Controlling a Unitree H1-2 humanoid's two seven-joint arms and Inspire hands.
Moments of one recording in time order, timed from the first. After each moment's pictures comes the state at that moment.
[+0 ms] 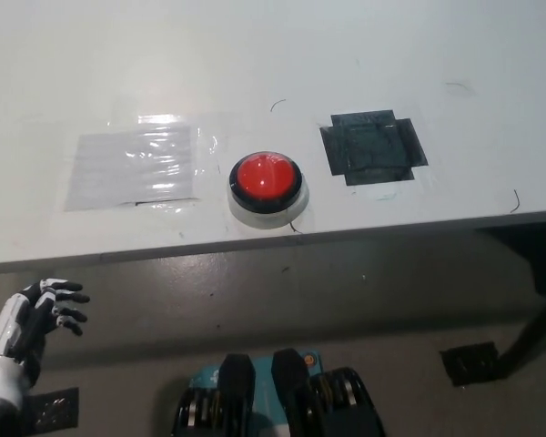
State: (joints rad) left_arm -0.14 0.24 0.24 0.17 -0.22 0.06 -0.12; right_arm -0.40 -0.60 -0.20 -0.14 0.51 0.47 -0.19
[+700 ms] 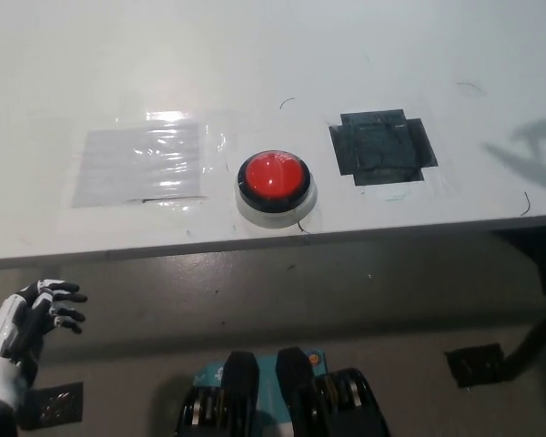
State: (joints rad) left_arm -0.14 0.25 0.24 0.17 -0.25 0.07 -0.12; right_arm -0.97 -0.42 0.08 0.03 0.49 0.48 -0.28
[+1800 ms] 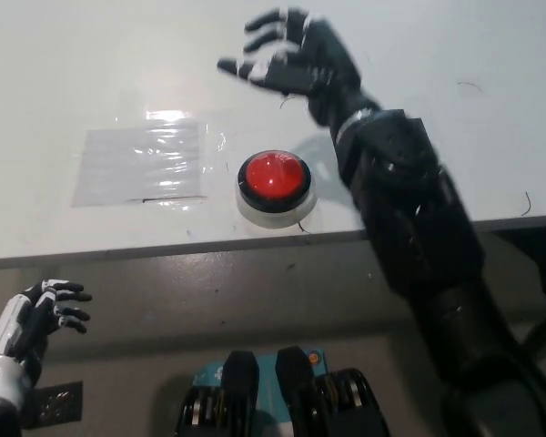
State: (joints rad) left_arm -0.15 0.25 0.23 0.16 -0.25 0.10 -0.11; right_arm -0.93 0.08 0.12 0.42 0.29 0.35 -0.12
